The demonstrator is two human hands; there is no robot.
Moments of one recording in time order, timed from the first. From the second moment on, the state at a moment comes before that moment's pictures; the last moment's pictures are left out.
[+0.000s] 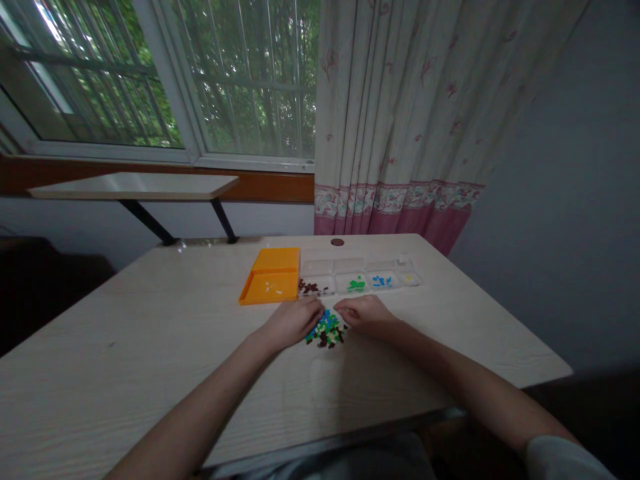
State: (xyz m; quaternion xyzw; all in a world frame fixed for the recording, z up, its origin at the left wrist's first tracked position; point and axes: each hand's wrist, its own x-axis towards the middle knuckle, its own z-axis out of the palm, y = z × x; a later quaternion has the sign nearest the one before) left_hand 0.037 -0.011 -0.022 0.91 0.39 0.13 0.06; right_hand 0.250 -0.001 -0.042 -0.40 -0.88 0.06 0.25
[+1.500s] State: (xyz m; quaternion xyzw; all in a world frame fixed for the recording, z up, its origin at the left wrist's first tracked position) left_hand 0.048 -0.019 -0.017 0.85 0.35 0.34 0.19; right_hand 0.252 0.003 -0.050 -0.31 -0.89 -0.03 0.33
